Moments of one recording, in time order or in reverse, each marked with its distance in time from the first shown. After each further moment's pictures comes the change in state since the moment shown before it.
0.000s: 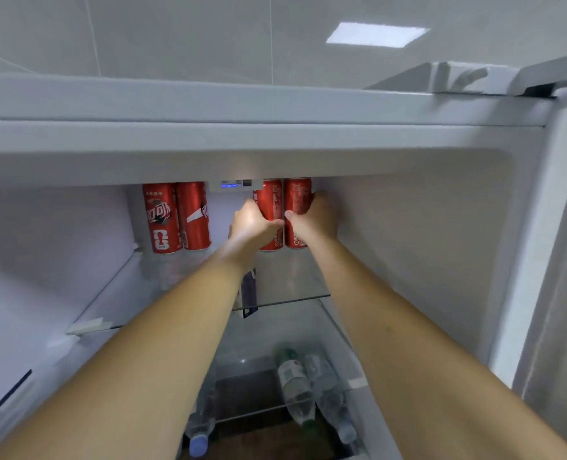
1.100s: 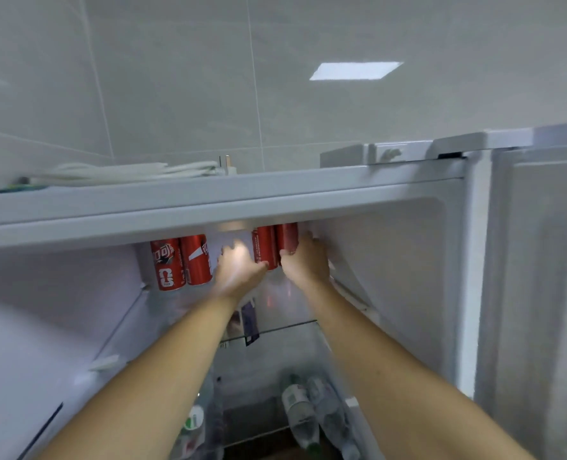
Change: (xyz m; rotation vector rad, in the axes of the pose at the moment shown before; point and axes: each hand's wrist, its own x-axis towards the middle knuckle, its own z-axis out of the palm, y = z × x) left_hand -0.032 -0.001 -0.023 0.381 0.019 0.053; right_hand -0.023 0.006 -0.004 -0.216 0.010 -0.044
